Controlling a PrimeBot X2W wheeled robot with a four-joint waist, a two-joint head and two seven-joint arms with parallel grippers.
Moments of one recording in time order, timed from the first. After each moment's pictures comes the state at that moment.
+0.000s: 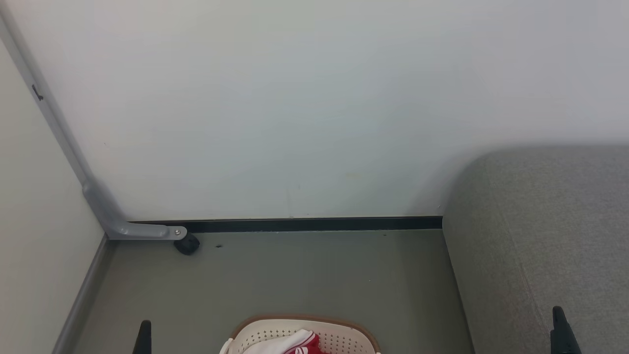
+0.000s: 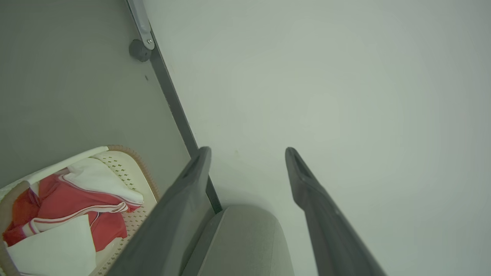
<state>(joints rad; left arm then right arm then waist) -0.01 0.03 0.06 0.37 -1.43 -0.11 -0.02 -0.01 -0.02 -0.12 0.28 1.38 0.09 -0.03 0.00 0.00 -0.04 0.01</state>
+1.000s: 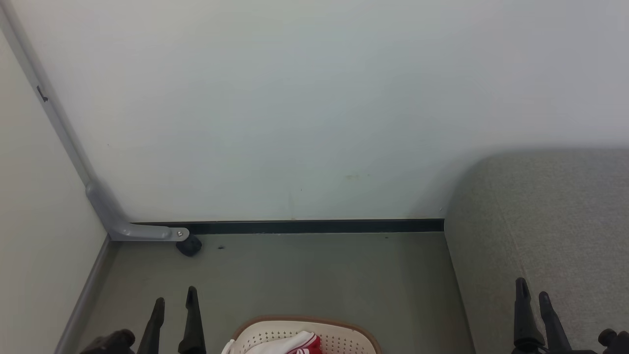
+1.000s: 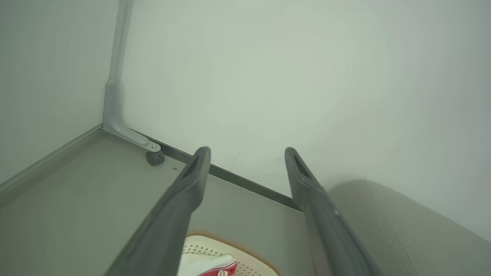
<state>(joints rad) -0.03 0.03 -0.09 0.21 -0.65 0.04 -0.13 -0.01 -0.05 0.01 0.16 0.75 0.03 -0.14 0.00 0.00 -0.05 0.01</state>
